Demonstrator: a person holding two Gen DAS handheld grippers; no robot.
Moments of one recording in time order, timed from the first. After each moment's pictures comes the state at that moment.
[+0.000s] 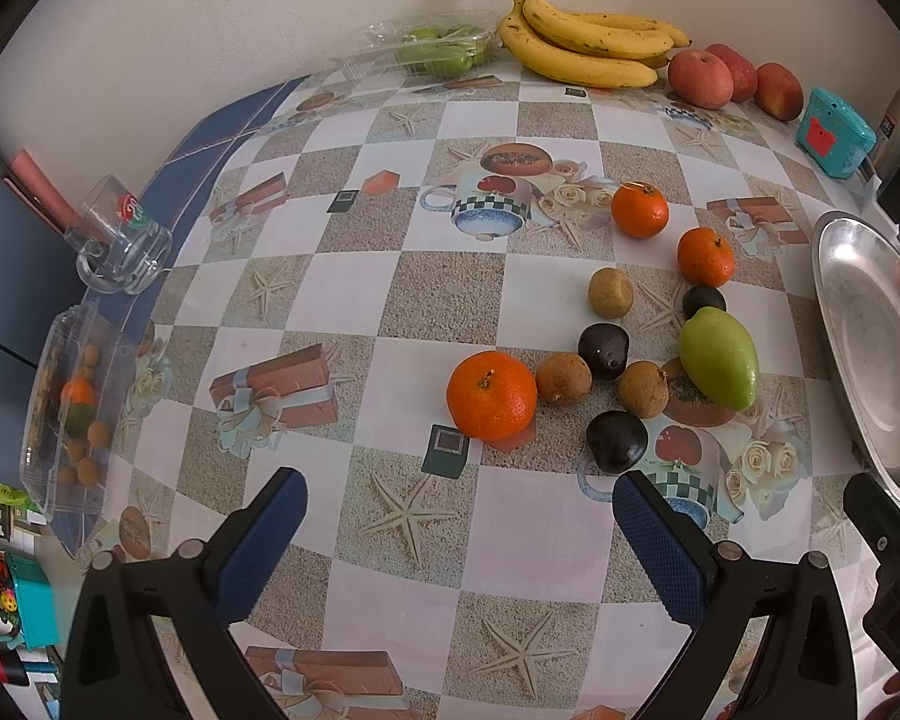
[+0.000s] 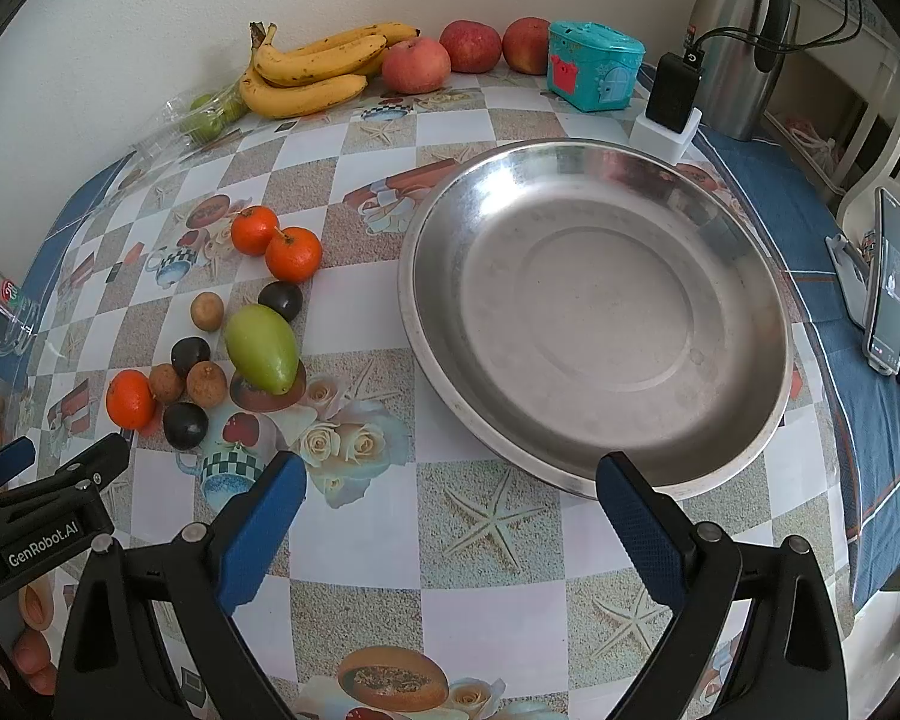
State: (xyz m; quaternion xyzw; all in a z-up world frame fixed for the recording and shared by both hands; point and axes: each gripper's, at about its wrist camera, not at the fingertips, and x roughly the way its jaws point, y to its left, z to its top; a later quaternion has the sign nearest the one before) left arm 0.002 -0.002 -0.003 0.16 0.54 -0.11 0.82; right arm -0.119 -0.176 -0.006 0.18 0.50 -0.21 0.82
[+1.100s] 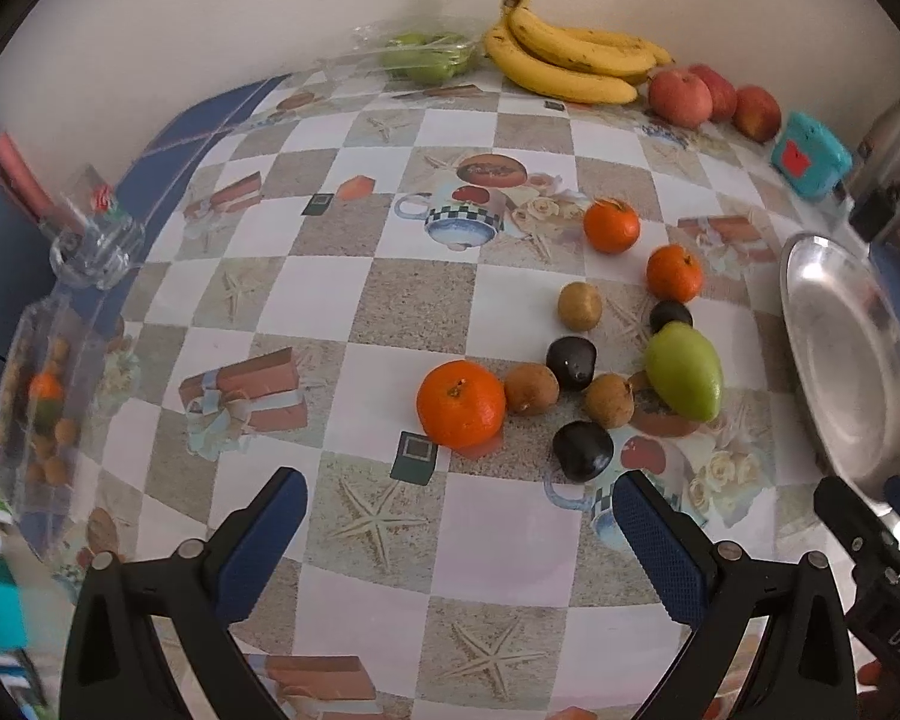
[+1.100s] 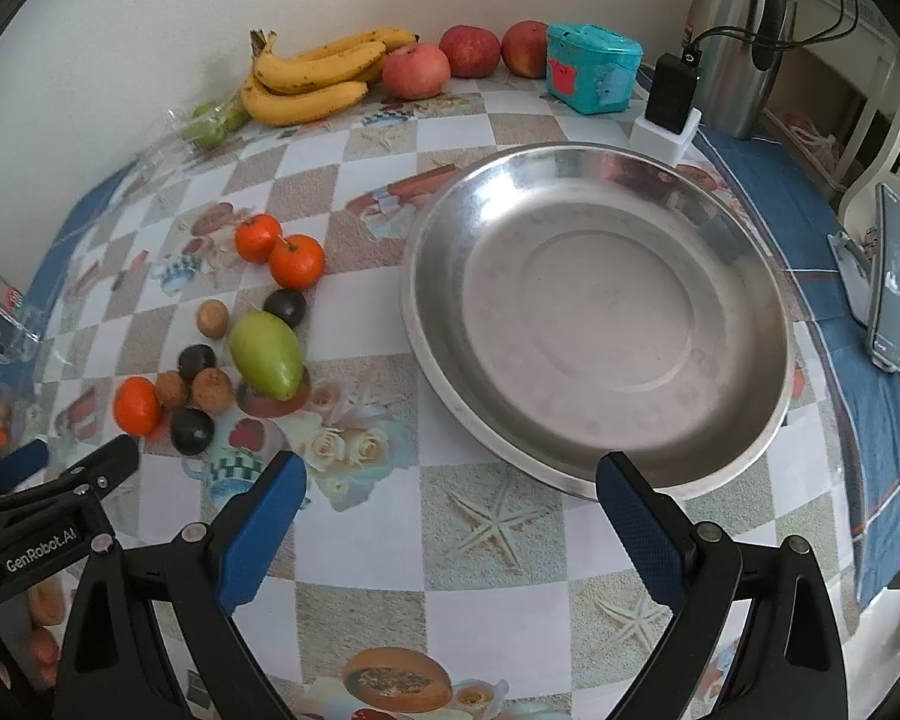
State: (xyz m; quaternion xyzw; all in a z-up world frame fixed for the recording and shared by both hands) left arm 0.005 0.004 0.001 0.11 0.55 -0.14 0.82; right arm -0.119 -0.178 -0.002 0.19 0.49 -0.20 0.83
